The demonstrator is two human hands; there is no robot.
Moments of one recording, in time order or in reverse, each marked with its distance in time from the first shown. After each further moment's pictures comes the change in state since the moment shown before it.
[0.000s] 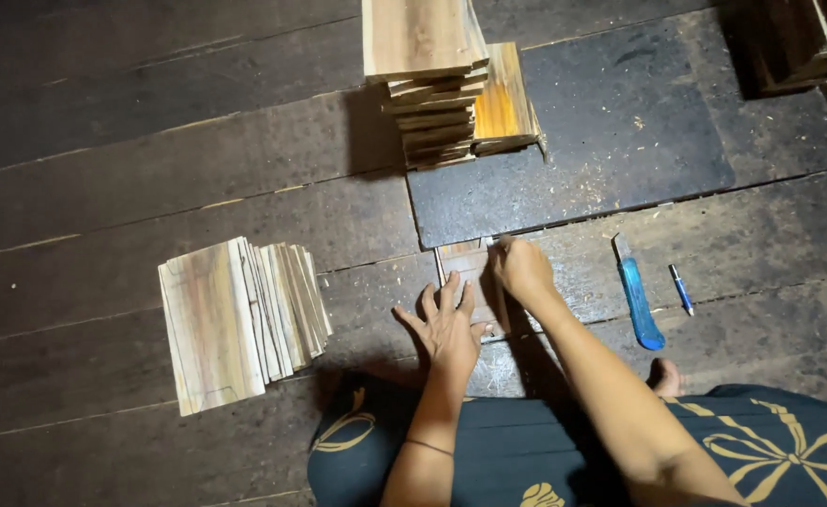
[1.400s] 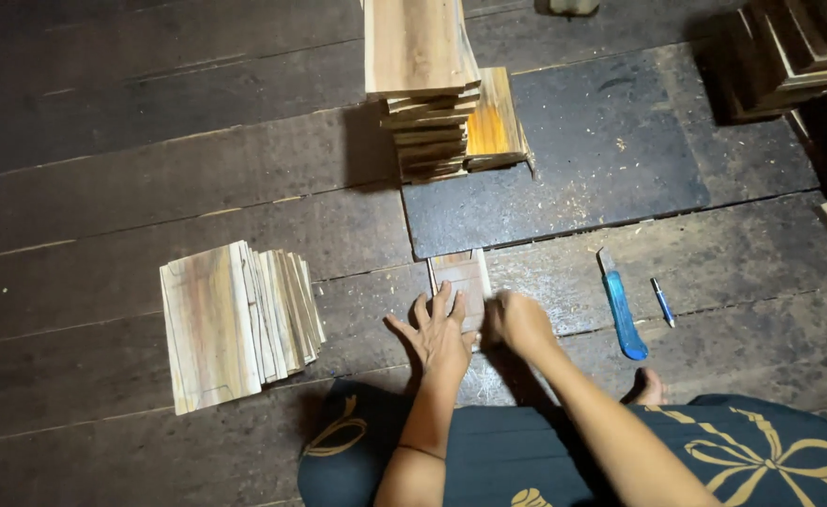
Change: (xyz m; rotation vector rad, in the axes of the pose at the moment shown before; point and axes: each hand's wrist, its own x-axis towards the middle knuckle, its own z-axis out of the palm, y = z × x) left_hand 0.002 0.004 0.000 0.050 -0.037 -0.066; right_hand -0.073 0.005 -0.013 -0.049 -0.164 -0.002
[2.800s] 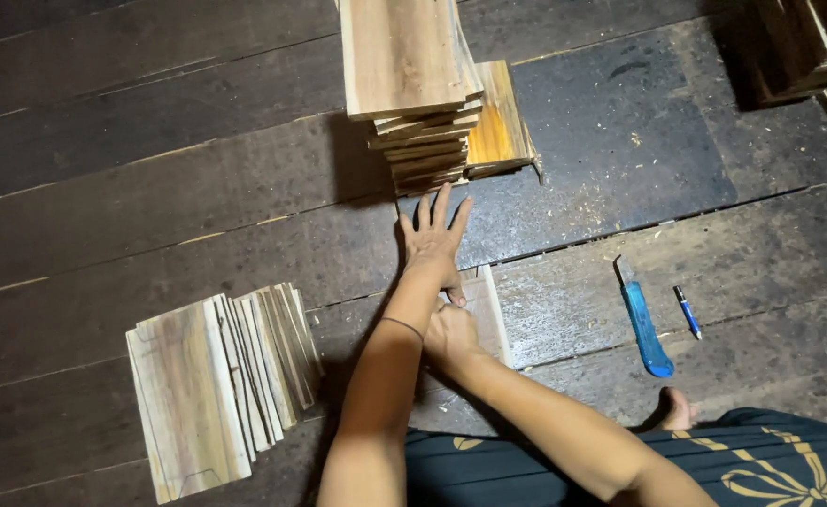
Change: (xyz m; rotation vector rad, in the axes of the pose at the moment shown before) left_hand 0.184 0.005 -0.062 0.358 -0.249 0.314; right_hand 0.093 -0.067 0.154 -0.519 0.267 -0.498
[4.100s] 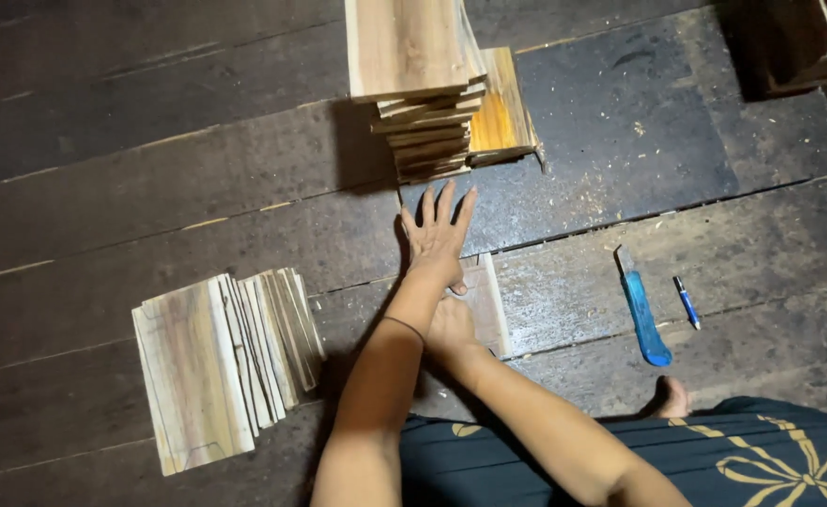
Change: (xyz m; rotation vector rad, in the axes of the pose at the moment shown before) left_hand -0.017 0.006 0.008 -0.071 0.152 0.011; right_hand -0.017 -0.005 -0.044 0.301 0.413 -0.090
